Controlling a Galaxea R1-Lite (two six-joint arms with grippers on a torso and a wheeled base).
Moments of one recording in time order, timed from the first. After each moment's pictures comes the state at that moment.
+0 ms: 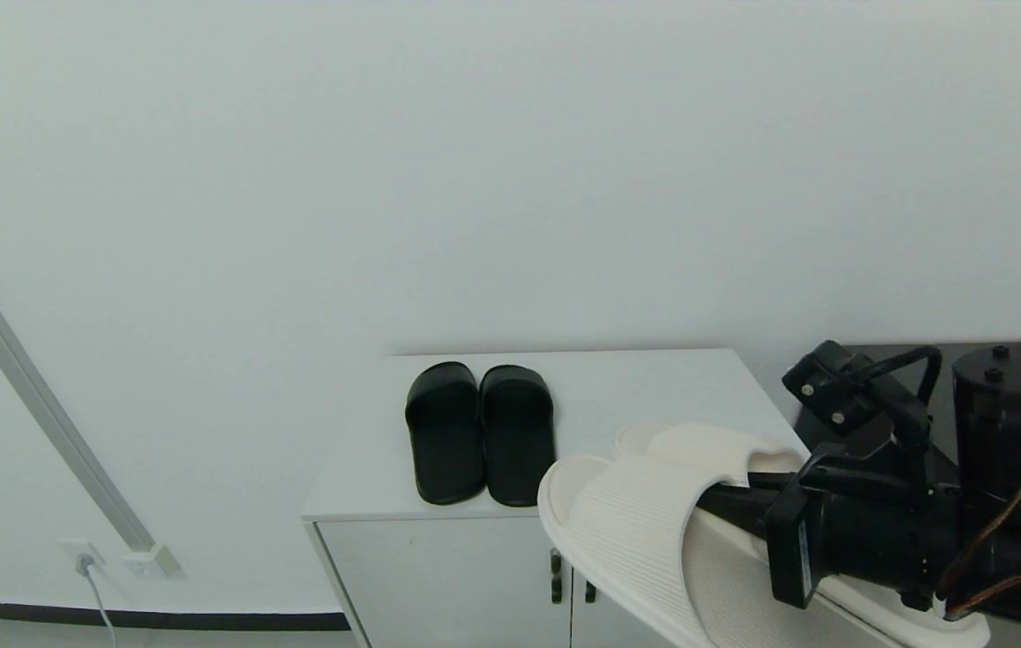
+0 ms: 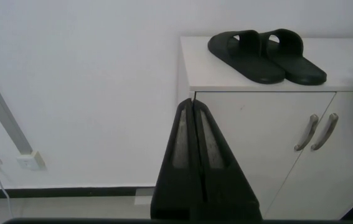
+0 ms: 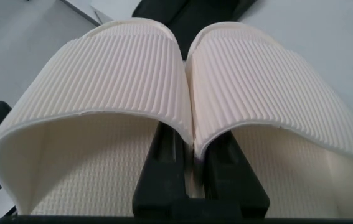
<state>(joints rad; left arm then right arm) 0.00 0.00 0.00 0.00 0.03 -0.02 0.76 1.44 -0.63 -0.47 0.07 0.13</state>
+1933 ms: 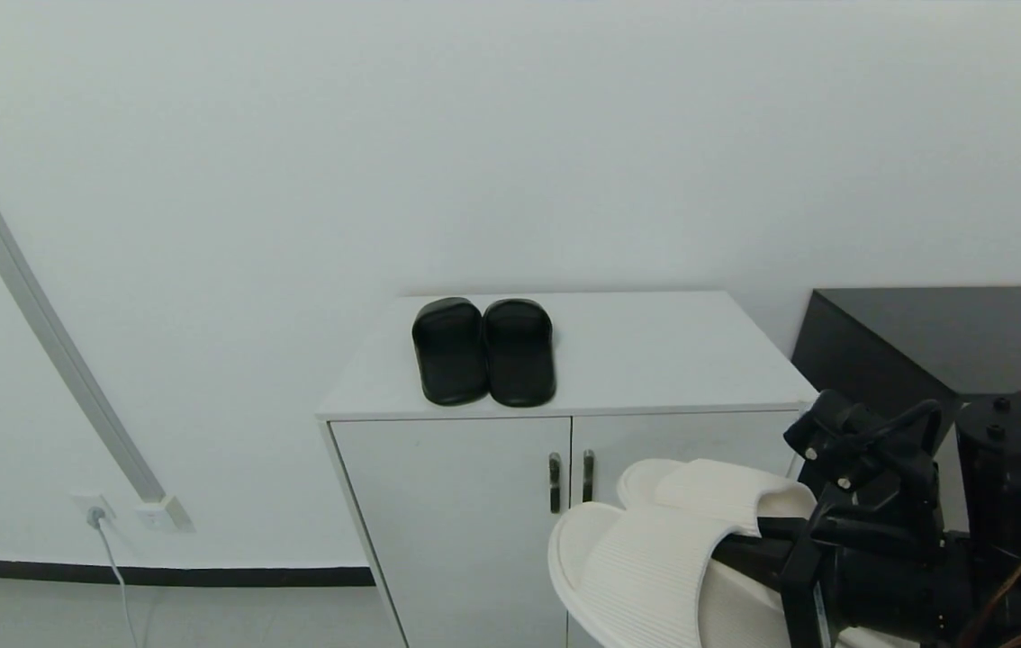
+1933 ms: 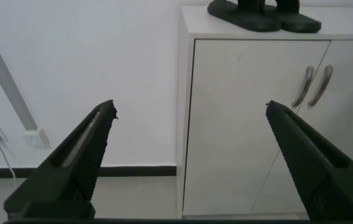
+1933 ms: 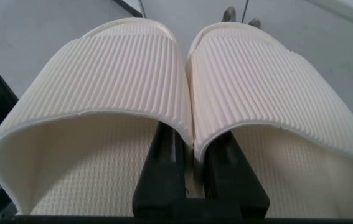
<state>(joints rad) 0.00 0.00 0.00 0.00 0.03 -0.01 0.78 1.43 -0.54 -0.48 0.07 0.08</state>
